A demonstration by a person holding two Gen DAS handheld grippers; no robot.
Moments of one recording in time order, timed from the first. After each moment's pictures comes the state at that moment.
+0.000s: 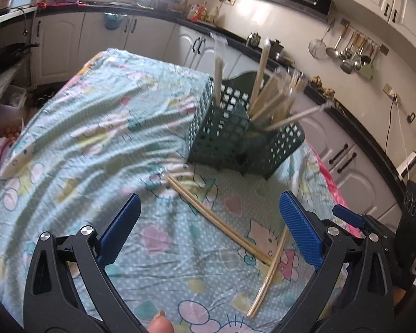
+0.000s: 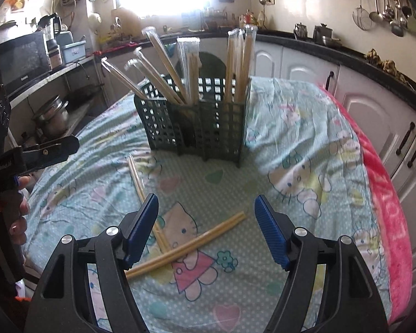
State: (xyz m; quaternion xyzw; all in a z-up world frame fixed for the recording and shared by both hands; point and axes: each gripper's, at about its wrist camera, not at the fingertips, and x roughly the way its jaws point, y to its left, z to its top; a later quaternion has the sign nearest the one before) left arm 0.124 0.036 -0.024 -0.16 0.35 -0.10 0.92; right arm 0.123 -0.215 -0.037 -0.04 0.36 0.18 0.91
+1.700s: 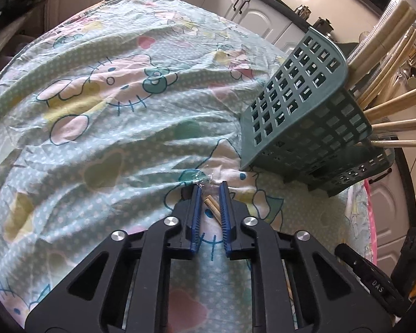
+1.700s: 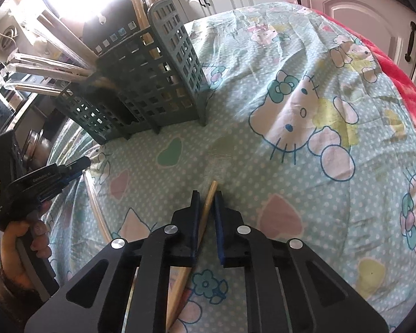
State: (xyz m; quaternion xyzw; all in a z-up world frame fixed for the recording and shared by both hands) left arm 0.235 0.063 -0.105 -0.22 0.46 -0.05 0.86; right arm 0.200 -0.242 -0.106 0.12 0.48 0.13 0.86
